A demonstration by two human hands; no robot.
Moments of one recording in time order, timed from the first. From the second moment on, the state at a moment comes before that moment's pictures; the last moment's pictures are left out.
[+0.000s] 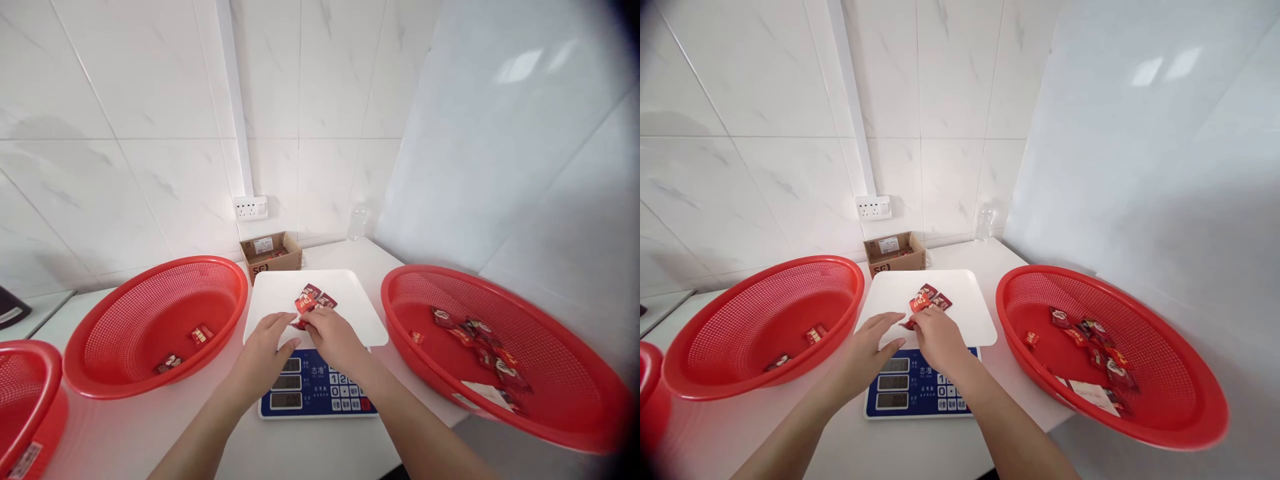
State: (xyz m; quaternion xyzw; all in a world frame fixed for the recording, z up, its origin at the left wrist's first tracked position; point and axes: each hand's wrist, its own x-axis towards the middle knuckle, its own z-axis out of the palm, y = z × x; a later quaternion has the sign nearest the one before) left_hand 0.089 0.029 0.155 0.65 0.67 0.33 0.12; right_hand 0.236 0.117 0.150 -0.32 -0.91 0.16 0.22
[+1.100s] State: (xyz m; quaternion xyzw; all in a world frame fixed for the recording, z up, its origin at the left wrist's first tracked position) left_hand 0.078 0.016 0.162 0.62 0.67 0.39 0.09; right_hand 0.246 0.106 0.172 -0.30 -0.86 0.32 0.25
